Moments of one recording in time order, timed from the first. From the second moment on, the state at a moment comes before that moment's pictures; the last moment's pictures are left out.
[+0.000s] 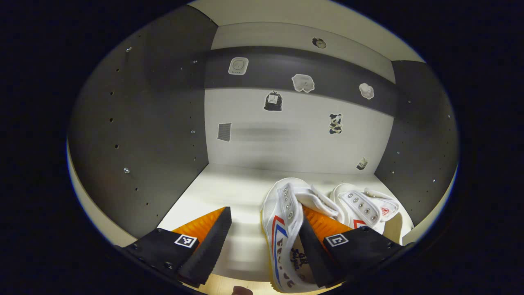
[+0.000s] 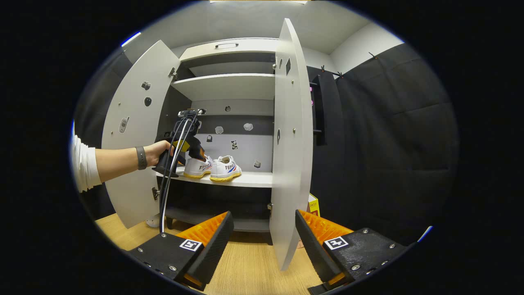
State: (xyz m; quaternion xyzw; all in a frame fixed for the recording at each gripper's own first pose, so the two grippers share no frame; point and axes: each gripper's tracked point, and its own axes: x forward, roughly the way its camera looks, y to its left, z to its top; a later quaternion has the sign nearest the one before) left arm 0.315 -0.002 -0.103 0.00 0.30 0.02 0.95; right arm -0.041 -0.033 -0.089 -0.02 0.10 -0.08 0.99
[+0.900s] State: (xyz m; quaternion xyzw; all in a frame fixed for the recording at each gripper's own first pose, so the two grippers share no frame) left arm 0.122 -0.025 0.044 -0.01 0.08 -0.04 1.00; right arm -0.053 -0.005 -0.070 -0.02 0.07 -0.03 1.00
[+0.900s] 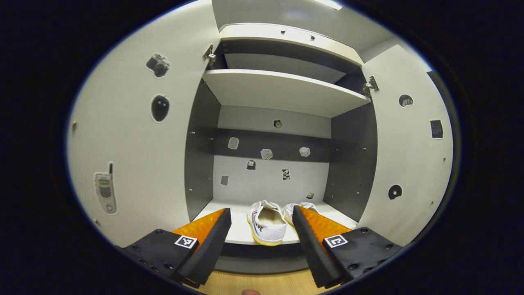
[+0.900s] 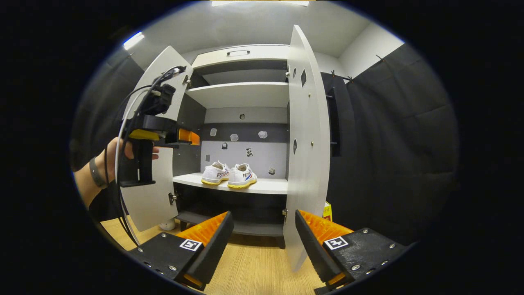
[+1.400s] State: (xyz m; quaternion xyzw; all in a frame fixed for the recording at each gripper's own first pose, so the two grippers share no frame) left arm 0.003 -0.014 -0.018 0.01 0.09 0.00 1.00; right arm -0.069 0.003 -0.071 0.00 0.06 -0.01 1.00
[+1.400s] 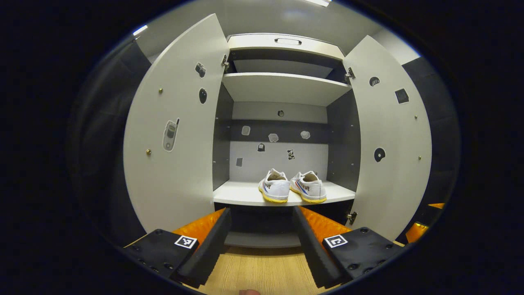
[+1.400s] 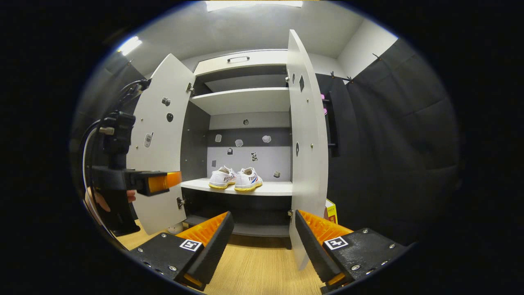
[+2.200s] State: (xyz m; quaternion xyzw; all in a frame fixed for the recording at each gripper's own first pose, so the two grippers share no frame) left arm -0.061 -0.006 -0.042 0.00 0.09 0.02 1.00; right arm -0.025 -0.169 0.085 -0.06 -0.03 -0.12 0.99
